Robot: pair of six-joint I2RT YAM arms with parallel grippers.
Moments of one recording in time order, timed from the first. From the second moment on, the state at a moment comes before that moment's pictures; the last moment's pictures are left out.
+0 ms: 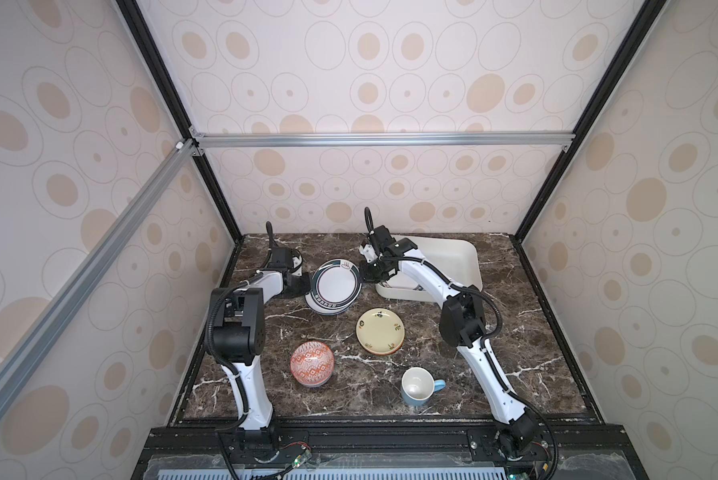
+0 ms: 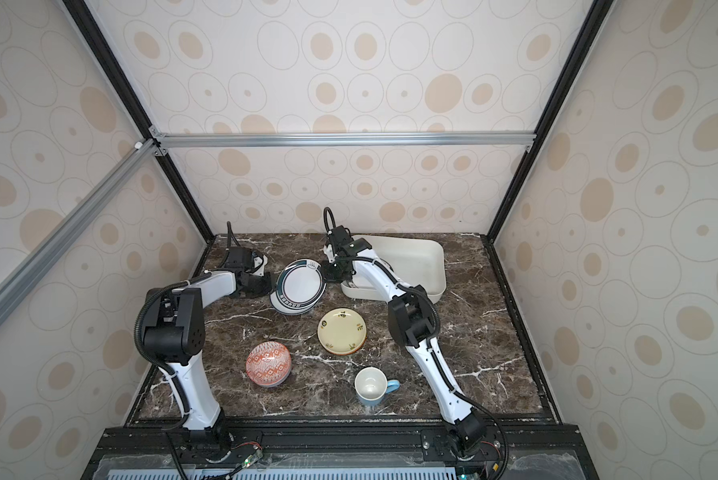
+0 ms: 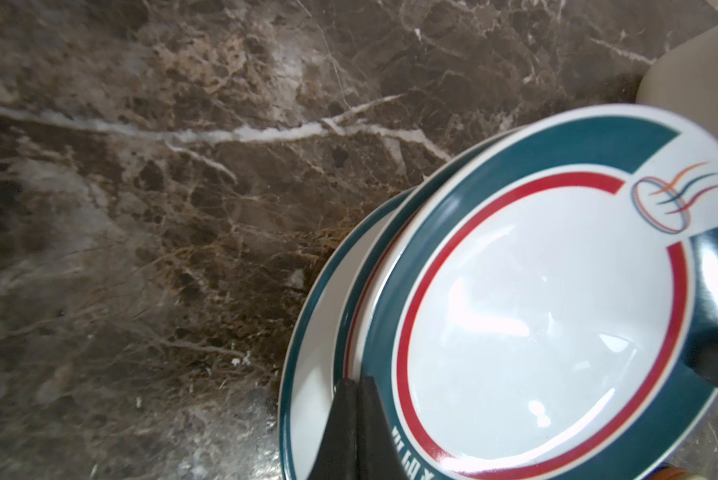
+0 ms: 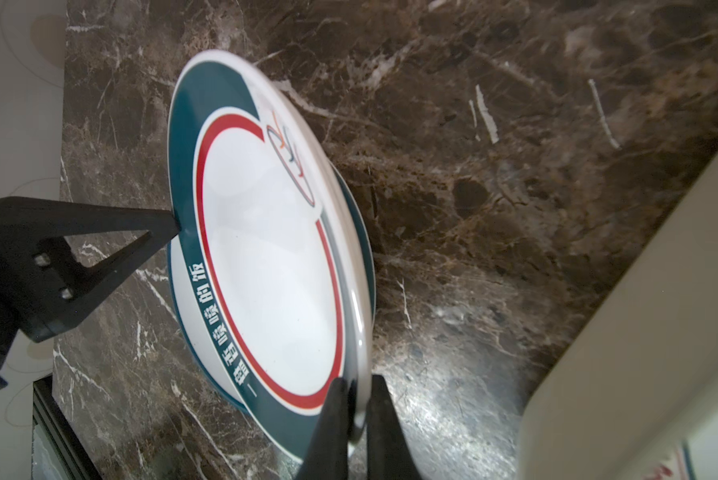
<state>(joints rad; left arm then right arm) -0.02 1.97 1.30 -0.36 0.32 -0.22 0.58 2.58 2.49 -0.96 -0.37 0.38</state>
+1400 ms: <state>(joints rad) 0.06 1.87 1.26 -0.35 0.32 -0.23 0.49 2.46 2.26 -0.84 -0.61 0.49</state>
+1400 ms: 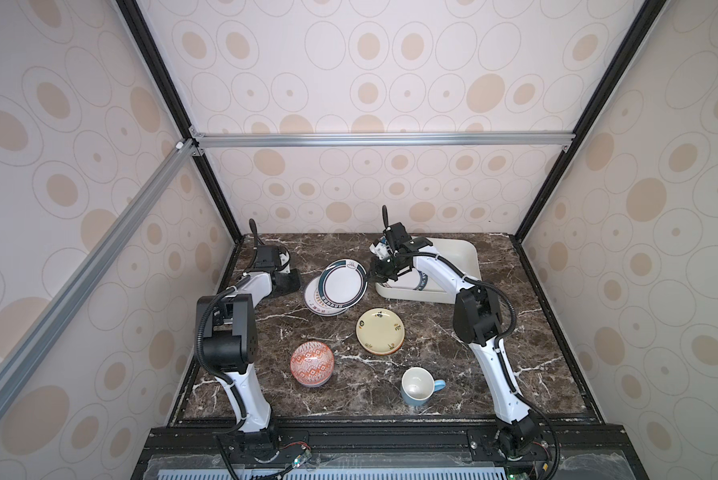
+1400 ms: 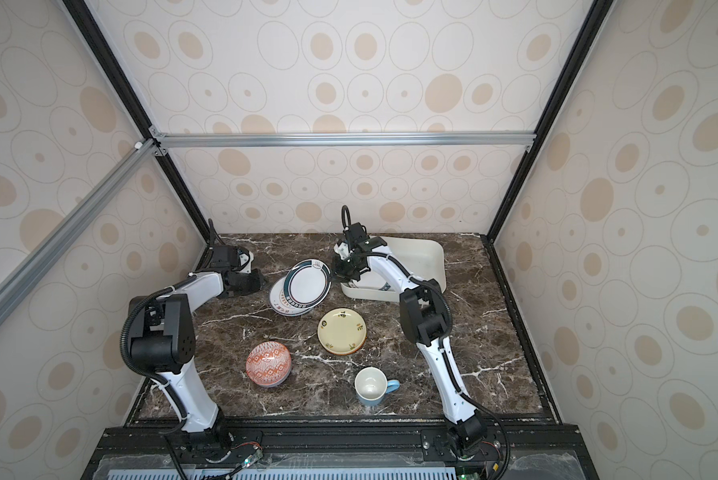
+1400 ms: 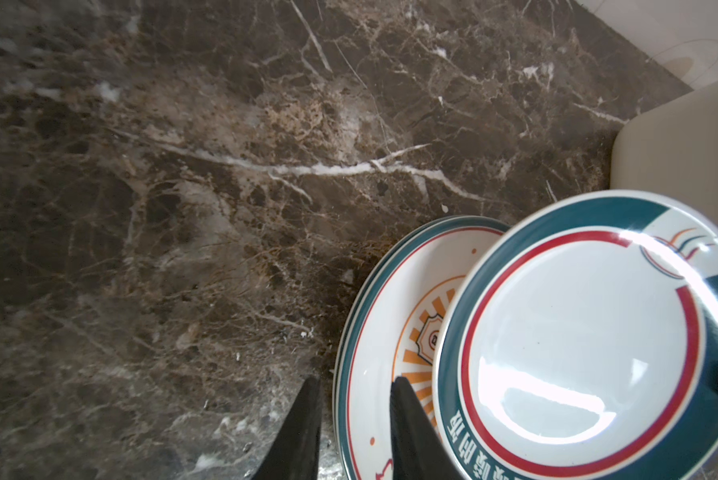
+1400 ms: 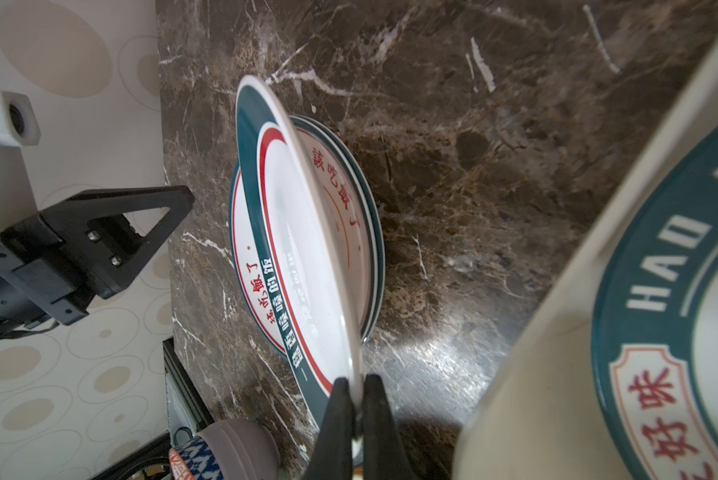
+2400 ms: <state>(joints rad) 0.08 1.87 1.30 -0.36 0.32 -0.25 0.23 2.26 2.08 -0.69 -0.71 0.58</state>
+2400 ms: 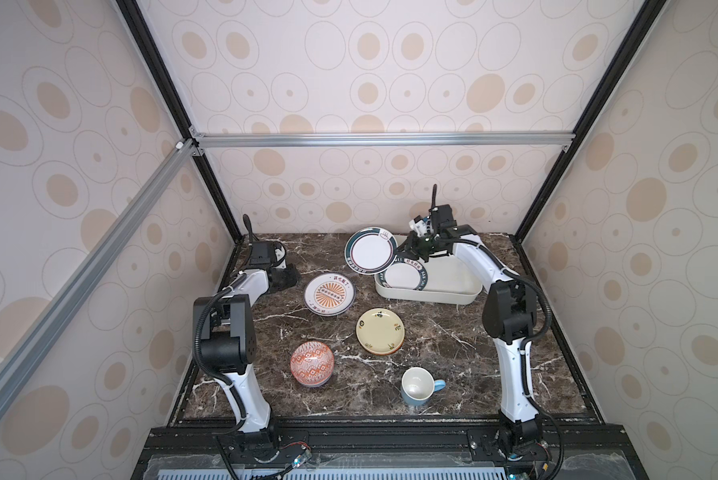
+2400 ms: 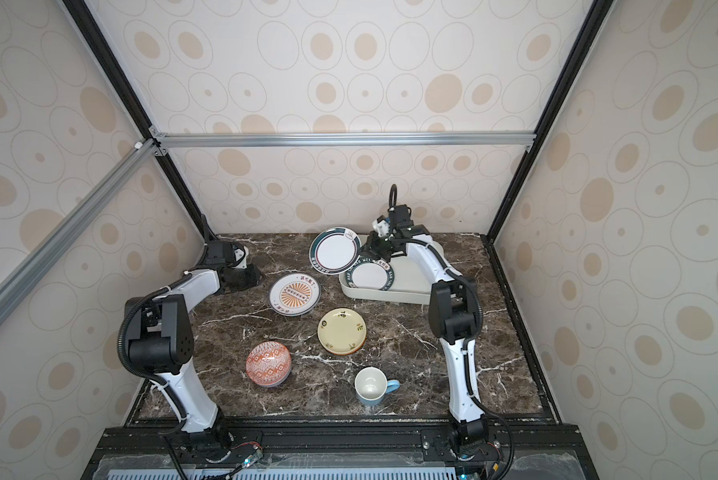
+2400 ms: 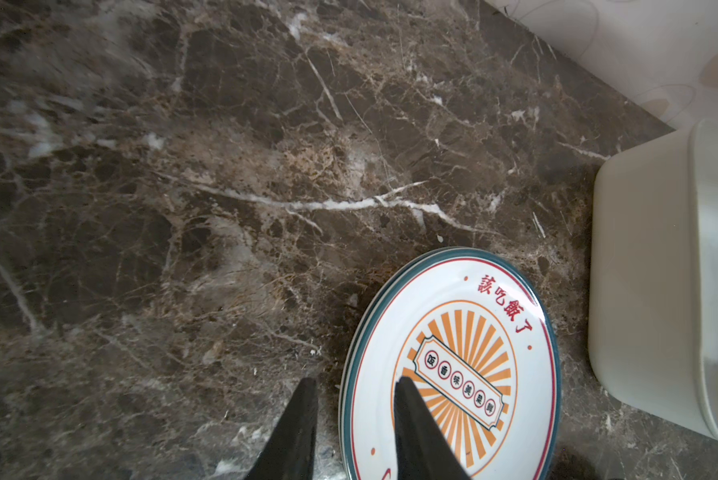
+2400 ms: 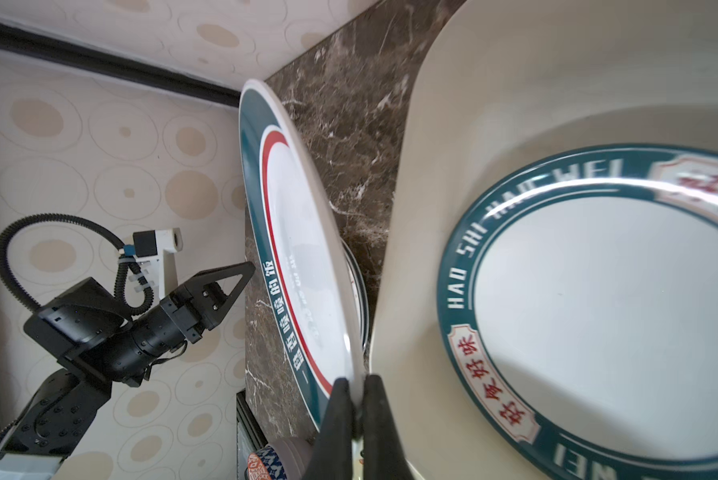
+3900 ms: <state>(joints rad) -0.19 1.80 1.56 -0.48 0.44 -0.29 0.07 2.19 1.66 -0.54 -0.69 0.52</state>
